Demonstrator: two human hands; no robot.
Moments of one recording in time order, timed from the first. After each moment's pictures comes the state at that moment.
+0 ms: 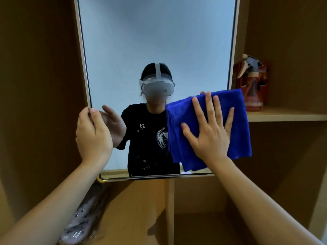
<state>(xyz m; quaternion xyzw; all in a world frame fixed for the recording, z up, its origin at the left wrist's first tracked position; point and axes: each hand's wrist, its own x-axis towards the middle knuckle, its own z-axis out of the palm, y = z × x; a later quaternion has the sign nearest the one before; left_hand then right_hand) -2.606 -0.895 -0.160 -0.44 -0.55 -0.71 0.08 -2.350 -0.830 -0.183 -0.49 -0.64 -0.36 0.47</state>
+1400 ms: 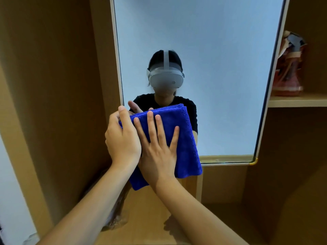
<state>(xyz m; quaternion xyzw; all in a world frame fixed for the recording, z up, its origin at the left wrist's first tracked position) -2.614 -0.910 -0.190 -0.43 -0.52 -0.74 -0.04 -2.552 -0.866 -0.258 -0.47 -0.72 -0.32 0.39</state>
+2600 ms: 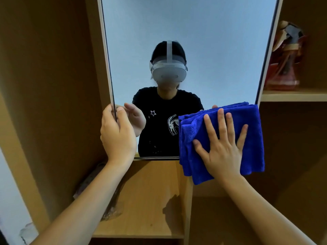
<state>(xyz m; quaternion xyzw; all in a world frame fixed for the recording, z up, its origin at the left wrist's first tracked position) -2.611 -0.895 -0.206 -0.44 -0.54 -0.72 0.00 -2.379 -0.837 -0.271 -0.50 -0.66 -0.34 0.44</state>
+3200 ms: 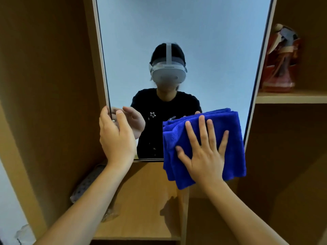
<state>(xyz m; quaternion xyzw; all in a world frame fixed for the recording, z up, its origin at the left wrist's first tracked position) -2.597 -0.897 -0.206 -0.43 -0.55 -0.72 0.01 -2.407 -0.843 -0.283 -0.49 -0.68 -0.34 0.43</state>
